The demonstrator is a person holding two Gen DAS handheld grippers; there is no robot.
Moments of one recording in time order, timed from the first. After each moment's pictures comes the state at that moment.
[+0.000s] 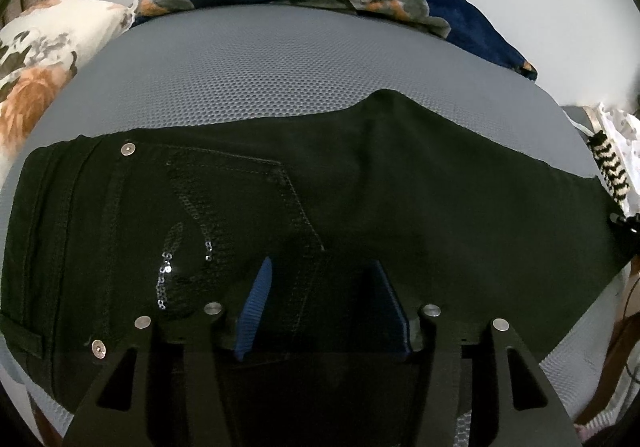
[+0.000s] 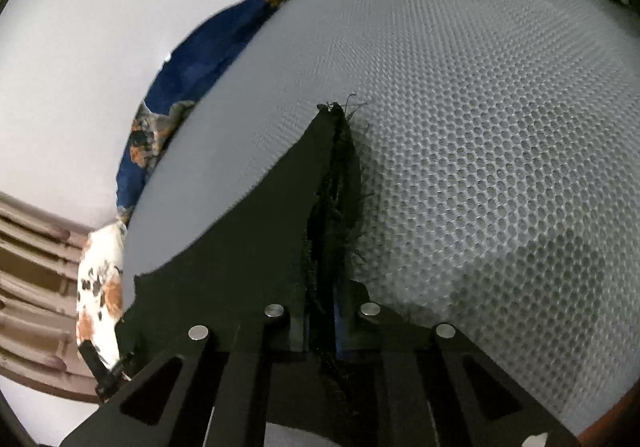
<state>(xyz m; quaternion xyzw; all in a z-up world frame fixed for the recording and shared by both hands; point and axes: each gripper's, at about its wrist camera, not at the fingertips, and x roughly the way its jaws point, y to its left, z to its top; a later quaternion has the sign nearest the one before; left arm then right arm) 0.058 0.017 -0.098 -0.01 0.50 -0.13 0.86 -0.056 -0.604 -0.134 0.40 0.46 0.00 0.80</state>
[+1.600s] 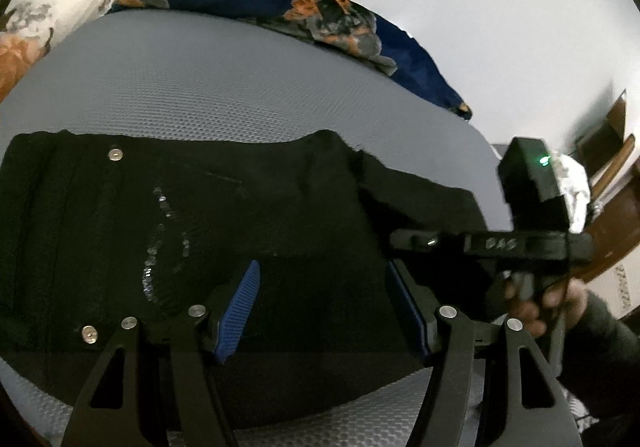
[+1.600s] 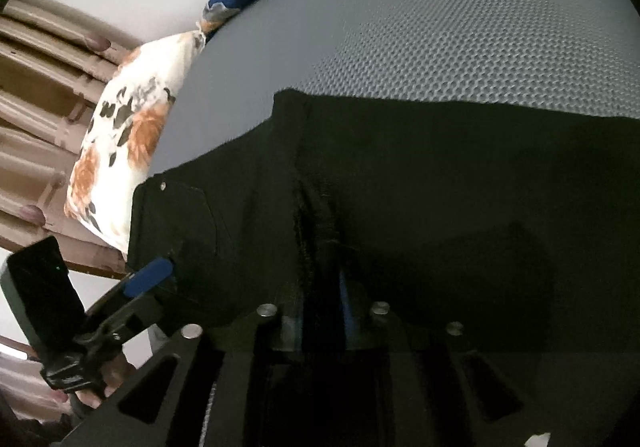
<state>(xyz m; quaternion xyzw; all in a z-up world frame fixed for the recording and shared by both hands) 0.046 0.048 -0.060 -0.13 0.47 -0.24 0.84 0.068 -0.208 -0.132 0.22 0.57 0.22 0.76</state>
